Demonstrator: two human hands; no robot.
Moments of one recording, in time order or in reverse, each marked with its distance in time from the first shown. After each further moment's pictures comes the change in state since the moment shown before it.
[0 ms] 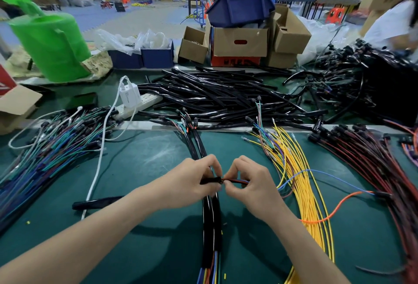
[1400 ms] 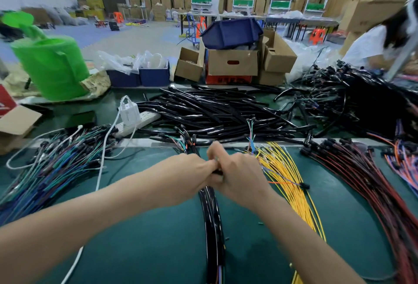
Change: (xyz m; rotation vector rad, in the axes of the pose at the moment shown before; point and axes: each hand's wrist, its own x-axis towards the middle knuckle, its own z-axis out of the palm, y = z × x) left_hand -0.002 0.036 -0.053 0.813 -0.109 0.143; right_hand 0.046 -0.042 0.001 -0.589 0.104 -0.322
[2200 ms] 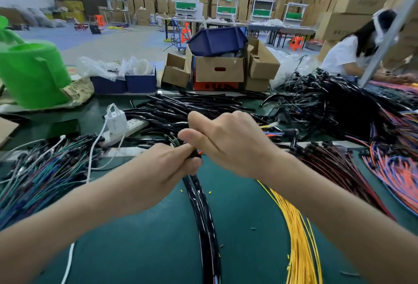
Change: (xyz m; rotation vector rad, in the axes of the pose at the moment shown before) left_hand -0.038 -0.009 -0.045 -0.384 0.416 0.077; right_hand 0.062 -0.030 -0.088 -0.101 -0.129 -0.182
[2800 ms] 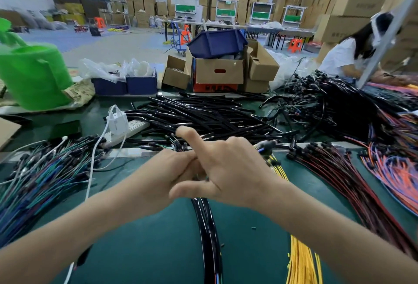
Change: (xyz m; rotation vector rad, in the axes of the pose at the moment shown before) left_hand -0.004 0.009 0.009 -0.235 0.025 -0.017; right_hand -0.024 -0.023 0.005 0.028 -0.088 0.041
